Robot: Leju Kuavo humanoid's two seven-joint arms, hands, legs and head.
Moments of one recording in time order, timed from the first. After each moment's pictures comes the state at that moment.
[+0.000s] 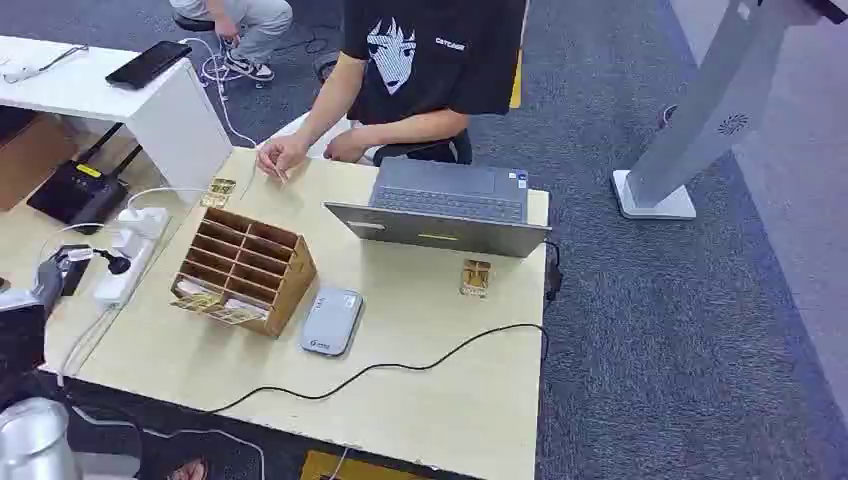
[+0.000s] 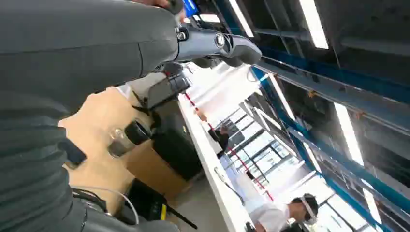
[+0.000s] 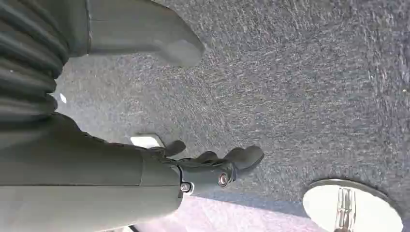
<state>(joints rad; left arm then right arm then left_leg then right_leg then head) -0.16 0.04 0.39 -1.60 -0.59 0.40 -0.37 -0.07 0.11 -1.06 -0.26 0.84 -0.64 -0.02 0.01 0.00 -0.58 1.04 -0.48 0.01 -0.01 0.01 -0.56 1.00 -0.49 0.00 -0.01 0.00</state>
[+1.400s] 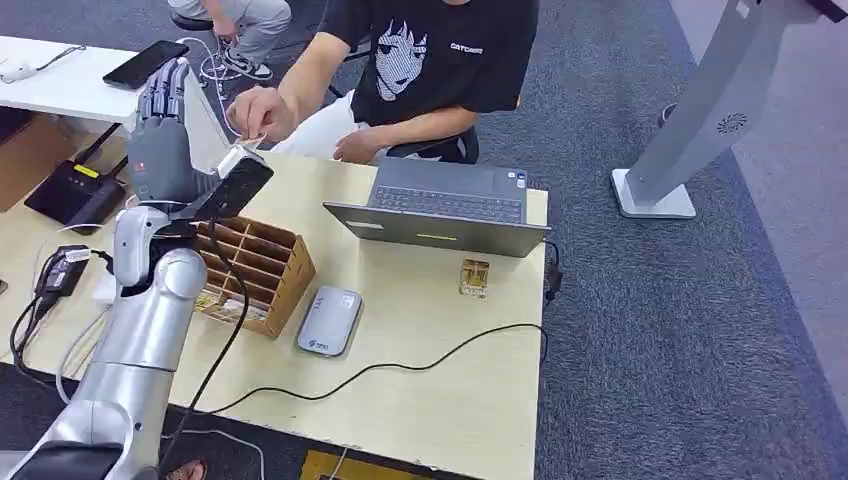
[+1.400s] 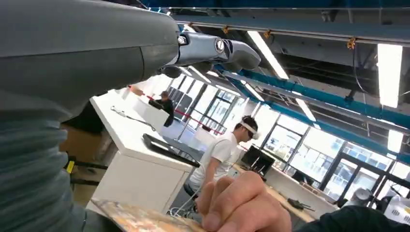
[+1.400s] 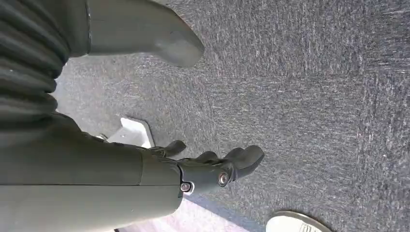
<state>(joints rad) -0.68 0.06 -0.13 -1.07 -0.93 0.40 -0.12 -0.09 0.11 -1.06 -0.23 1.07 -0.50 0.05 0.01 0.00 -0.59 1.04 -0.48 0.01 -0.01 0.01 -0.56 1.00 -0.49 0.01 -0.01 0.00</state>
